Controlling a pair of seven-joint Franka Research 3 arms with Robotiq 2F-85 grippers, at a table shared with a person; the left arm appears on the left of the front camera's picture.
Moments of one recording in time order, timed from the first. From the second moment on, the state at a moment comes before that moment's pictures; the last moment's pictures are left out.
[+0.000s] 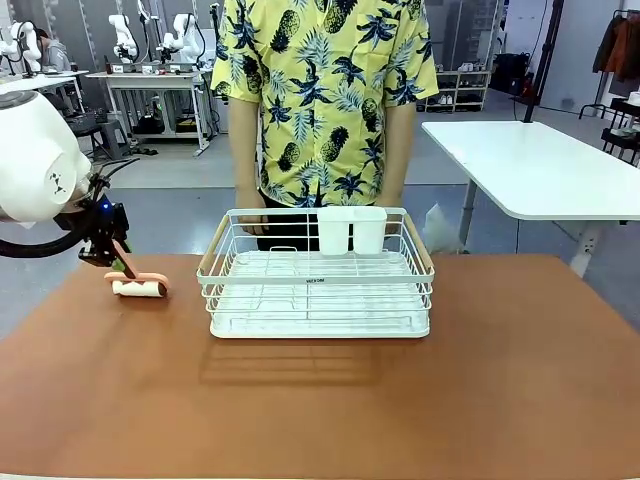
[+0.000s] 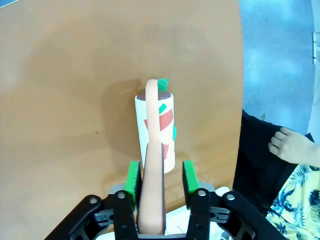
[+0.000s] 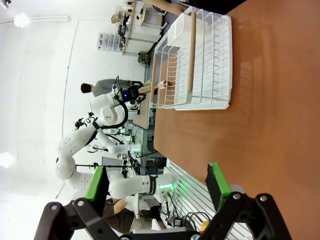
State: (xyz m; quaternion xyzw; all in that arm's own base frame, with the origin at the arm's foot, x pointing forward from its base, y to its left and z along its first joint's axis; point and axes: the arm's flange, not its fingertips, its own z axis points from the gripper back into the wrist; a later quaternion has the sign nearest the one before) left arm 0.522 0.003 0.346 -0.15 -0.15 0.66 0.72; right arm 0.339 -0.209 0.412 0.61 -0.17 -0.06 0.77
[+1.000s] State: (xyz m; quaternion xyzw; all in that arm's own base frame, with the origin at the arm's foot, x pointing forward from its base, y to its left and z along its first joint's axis) left arm 0.493 -0.005 0.412 -0.07 -0.09 0.67 0.74; right arm 0.339 -0.209 0.412 0.61 -0.17 -0.06 0.77
